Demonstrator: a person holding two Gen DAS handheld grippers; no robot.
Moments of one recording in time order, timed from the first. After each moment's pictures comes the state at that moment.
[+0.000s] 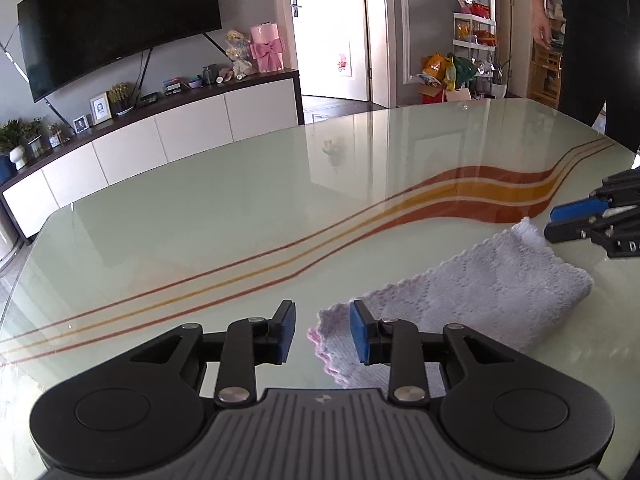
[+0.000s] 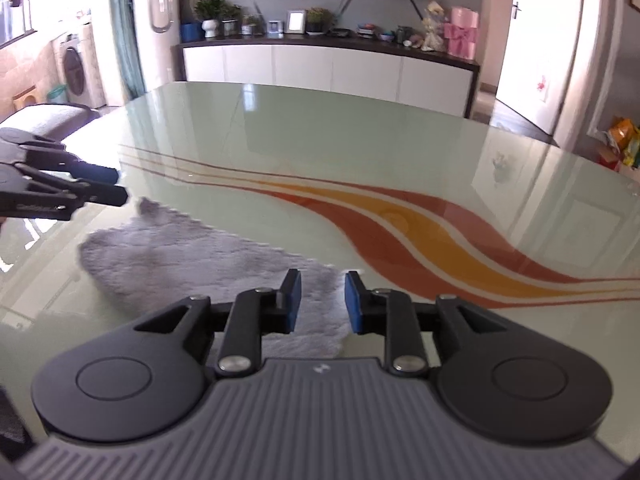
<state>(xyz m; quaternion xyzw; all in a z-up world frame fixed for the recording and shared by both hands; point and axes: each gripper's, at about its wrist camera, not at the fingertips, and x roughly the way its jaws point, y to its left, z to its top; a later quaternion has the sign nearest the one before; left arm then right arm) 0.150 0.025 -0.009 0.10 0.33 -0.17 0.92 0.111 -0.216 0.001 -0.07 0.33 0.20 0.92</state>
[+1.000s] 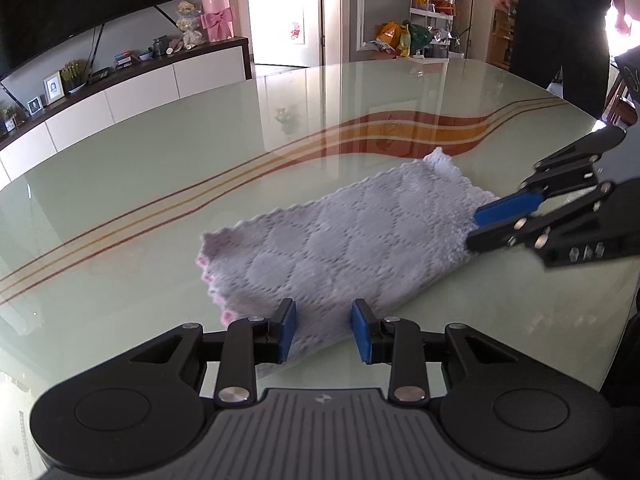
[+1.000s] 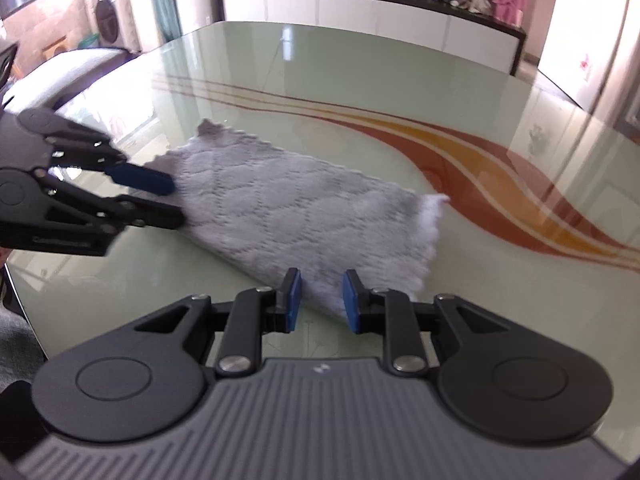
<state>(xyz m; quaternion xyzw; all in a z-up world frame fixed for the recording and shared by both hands) 0.117 -0.002 -0.044 0.11 0.38 -0.22 0.89 0.099 -0.206 -0.029 -0.09 0.40 0.22 0.88</state>
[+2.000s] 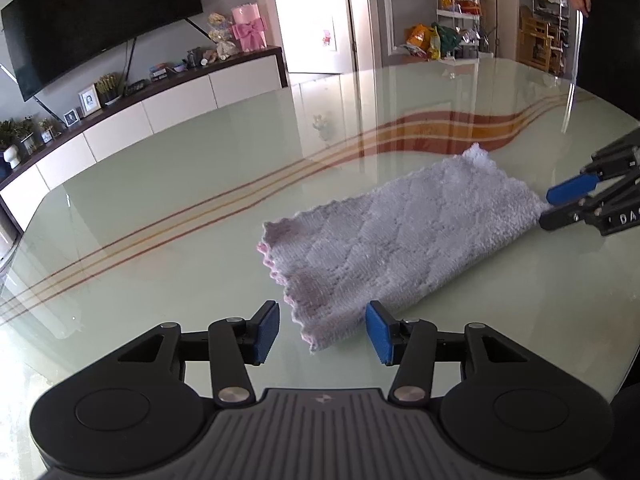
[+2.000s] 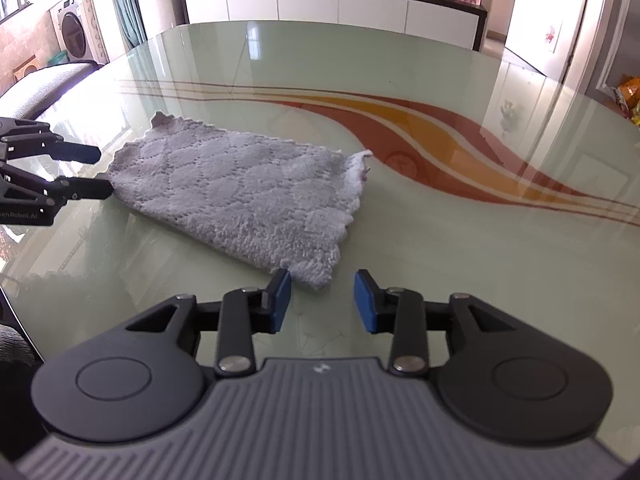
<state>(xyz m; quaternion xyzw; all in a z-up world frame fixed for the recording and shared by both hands) 0.104 0.012 -0.036 0.13 0.35 -0.17 0.91 0.091 -0.238 -0.037 -0.08 0.41 0.19 0.89</state>
